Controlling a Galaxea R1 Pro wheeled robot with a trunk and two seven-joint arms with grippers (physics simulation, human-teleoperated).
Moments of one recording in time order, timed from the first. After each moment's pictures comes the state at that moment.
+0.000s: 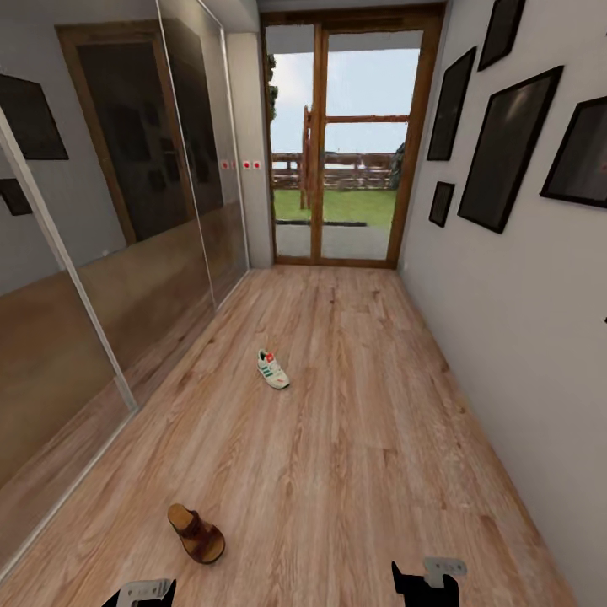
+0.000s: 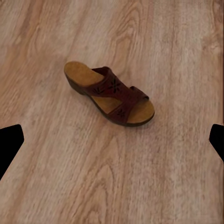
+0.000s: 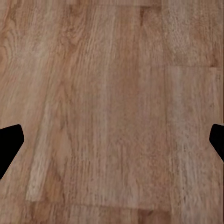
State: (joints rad) left arm -0.27 0.14 0.06 -0.27 0.07 -0.48 -0.10; right arm -0.37 -0.06 0.32 -0.22 -0.38 -0.37 -0.01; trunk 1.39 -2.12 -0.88
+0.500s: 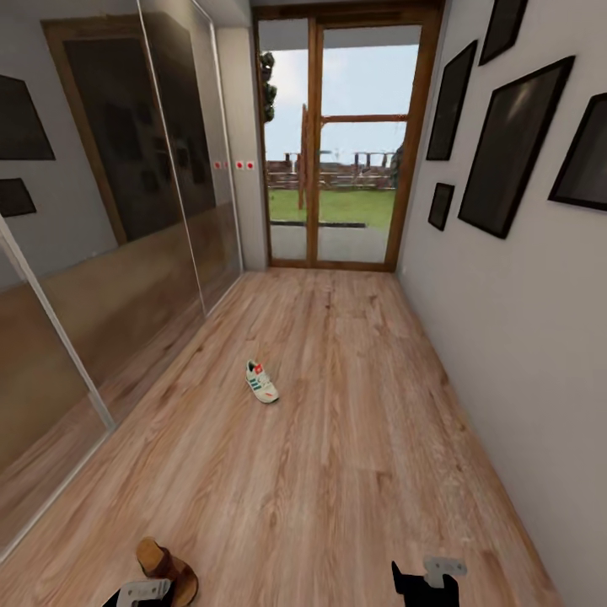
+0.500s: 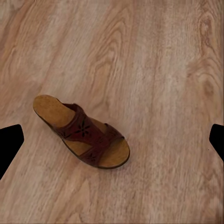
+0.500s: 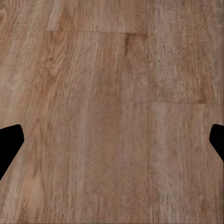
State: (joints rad) left arm -0.27 0.14 0.06 -0.27 0.07 -0.48 -0.10; right arm -0.37 -0.06 0.32 -0.23 -0.38 -0.37 -0.01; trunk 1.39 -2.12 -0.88
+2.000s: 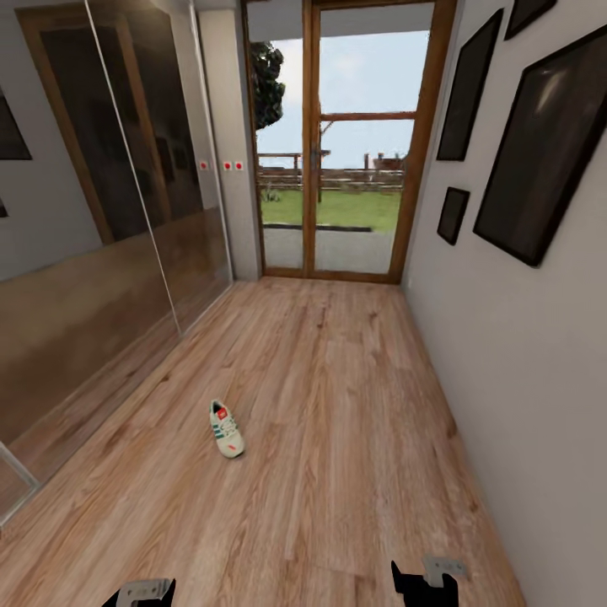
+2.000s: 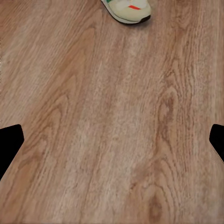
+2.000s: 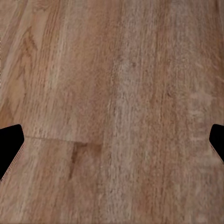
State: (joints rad) left arm -0.27 0.14 0.06 -0.27 0.07 -0.48 -0.10; right arm -0.37 -0.06 0.32 -0.23 -0.38 -0.37 -0.01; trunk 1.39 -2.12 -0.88
